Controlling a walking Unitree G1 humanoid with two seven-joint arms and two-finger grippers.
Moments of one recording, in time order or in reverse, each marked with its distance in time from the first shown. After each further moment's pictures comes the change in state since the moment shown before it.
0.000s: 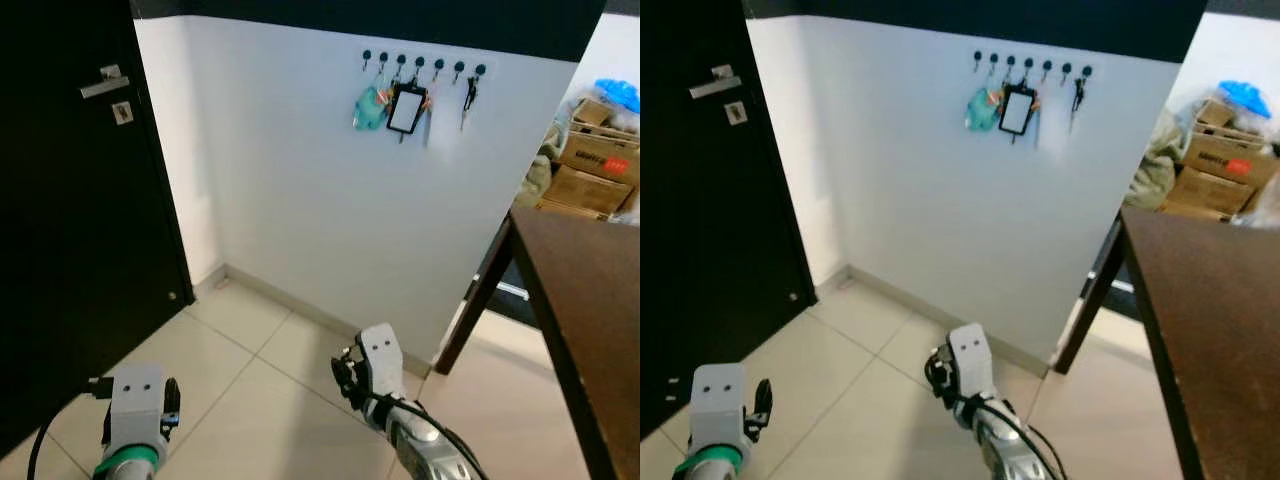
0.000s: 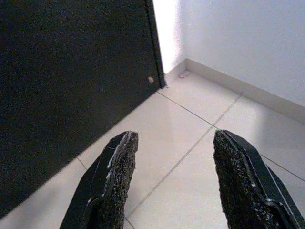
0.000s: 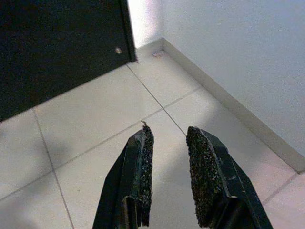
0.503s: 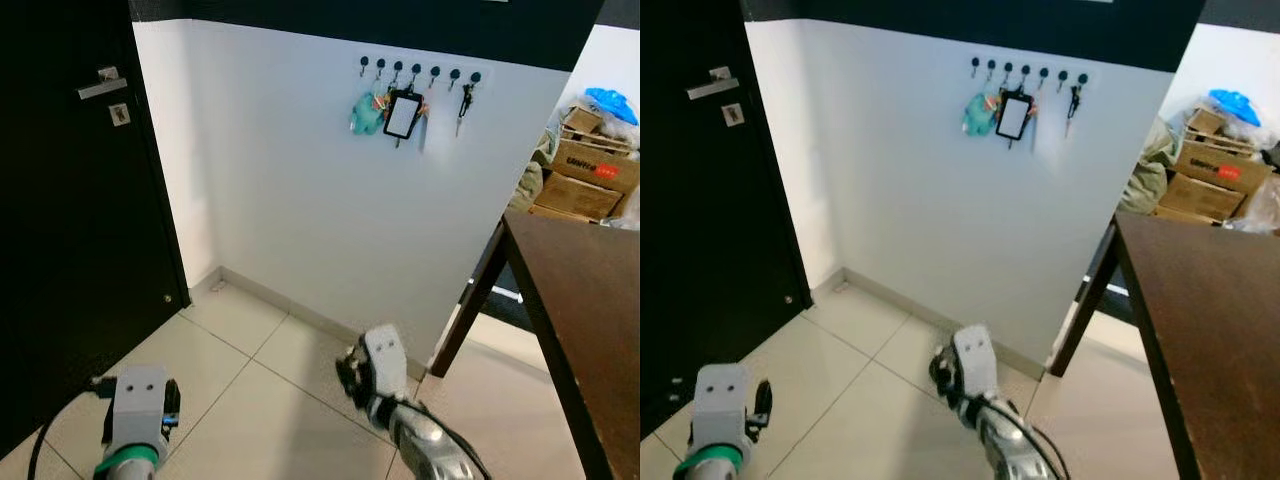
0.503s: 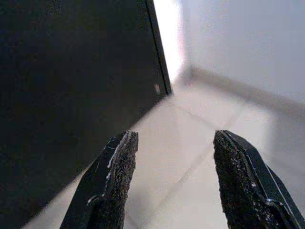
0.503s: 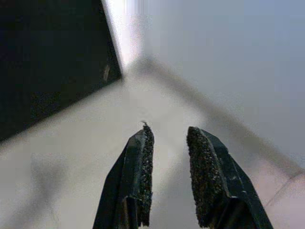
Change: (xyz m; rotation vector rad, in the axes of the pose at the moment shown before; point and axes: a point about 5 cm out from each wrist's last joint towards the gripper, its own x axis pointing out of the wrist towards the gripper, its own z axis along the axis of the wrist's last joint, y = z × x) left arm 0.022 0.013 0.035 0.032 -0.111 0.021; right arm 0.013 -0.015 0.055 0.045 -0.181 -0.108
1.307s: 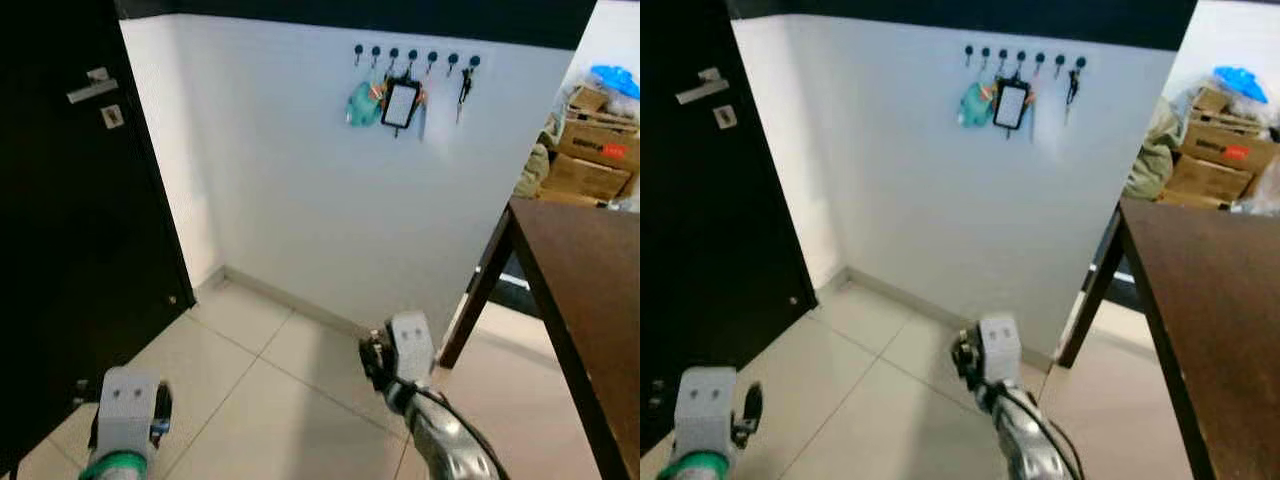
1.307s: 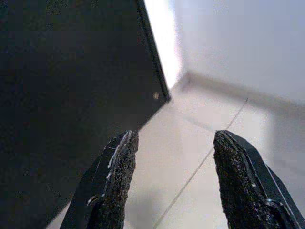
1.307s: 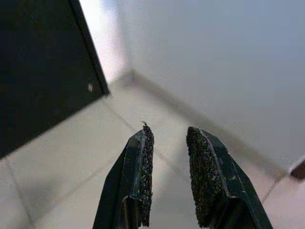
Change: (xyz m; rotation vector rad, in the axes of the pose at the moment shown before) left arm -0.023 -0.002 -0.007 0.002 0.037 -0.051; right arm -0.014 -0.010 -0.013 -0.043 0.036 -0.035
